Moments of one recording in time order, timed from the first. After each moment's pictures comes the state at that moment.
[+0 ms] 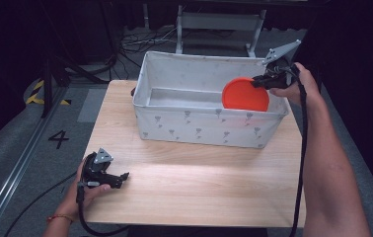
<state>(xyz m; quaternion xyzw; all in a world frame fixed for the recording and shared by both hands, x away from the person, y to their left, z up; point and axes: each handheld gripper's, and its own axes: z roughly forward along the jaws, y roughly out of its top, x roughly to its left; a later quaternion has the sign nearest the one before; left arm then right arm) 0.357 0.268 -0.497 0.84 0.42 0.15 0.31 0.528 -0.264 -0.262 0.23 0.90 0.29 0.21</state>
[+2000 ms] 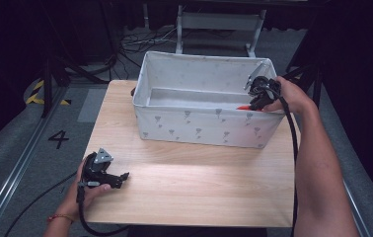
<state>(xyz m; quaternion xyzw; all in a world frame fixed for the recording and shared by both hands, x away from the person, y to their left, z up) 0.357 0.267 -0.497 0.84 0.43 0.15 0.31 0.541 -0.243 -0.318 0.20 0.96 0.11 0.13</state>
